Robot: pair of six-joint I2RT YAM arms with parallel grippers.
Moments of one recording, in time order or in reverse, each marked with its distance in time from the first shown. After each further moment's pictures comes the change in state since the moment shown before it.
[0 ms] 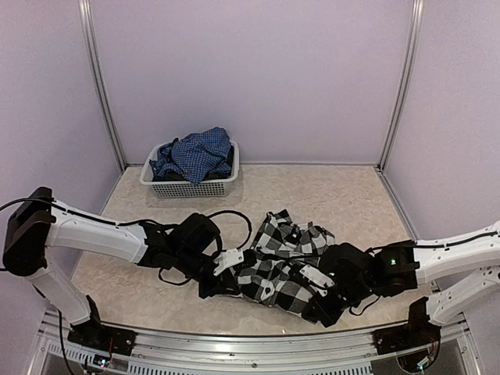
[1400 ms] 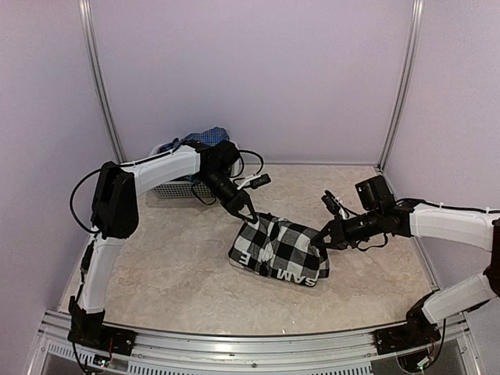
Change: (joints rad) left arm 0.359 0.725 1.310 -0.942 0.394 0.115; right arm -0.754 0.061 0.088 0.176 -0.558 0.020
